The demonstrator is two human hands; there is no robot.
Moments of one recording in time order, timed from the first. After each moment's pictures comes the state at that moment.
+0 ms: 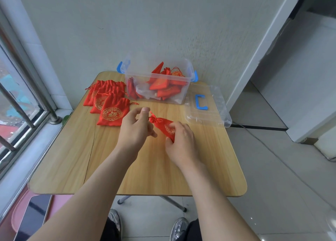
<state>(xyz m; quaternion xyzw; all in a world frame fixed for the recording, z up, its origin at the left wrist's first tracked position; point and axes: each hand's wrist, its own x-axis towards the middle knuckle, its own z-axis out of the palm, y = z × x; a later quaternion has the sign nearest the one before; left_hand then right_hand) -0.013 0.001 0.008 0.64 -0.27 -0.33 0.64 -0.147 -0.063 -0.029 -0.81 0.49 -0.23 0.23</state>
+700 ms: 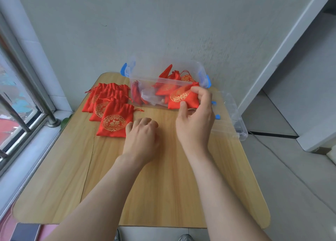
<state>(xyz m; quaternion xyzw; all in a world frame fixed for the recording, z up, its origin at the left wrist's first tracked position) 0.031 -0.050 -0.048 0.81 -0.54 -0.04 0.21 -0.086 -0.121 0.010 -0.69 0.39 -0.58 0.19</state>
